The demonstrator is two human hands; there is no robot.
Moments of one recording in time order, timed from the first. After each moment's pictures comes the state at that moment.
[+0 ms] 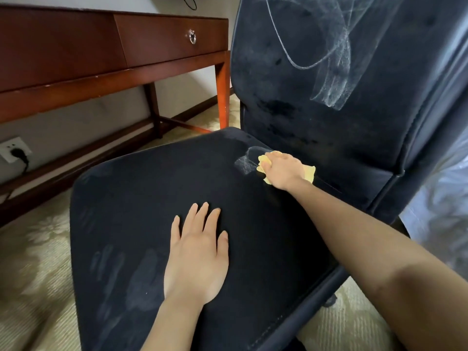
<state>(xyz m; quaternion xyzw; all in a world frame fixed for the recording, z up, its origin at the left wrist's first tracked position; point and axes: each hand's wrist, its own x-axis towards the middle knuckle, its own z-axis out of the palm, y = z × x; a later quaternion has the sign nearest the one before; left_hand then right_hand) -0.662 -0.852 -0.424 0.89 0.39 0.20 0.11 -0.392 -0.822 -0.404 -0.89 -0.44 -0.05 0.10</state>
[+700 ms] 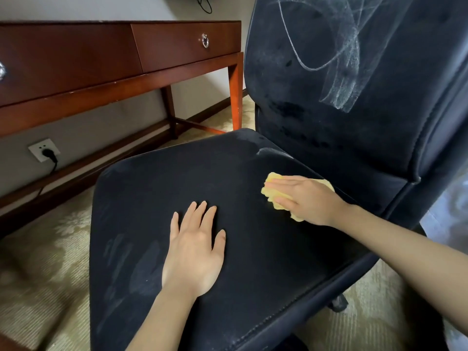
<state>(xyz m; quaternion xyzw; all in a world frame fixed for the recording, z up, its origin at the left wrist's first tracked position) -0.669 -0.845 -0.424 0.89 0.40 0.21 0.10 -0.408 -0.907 -0.399 -0.74 -0.67 0.00 0.09</state>
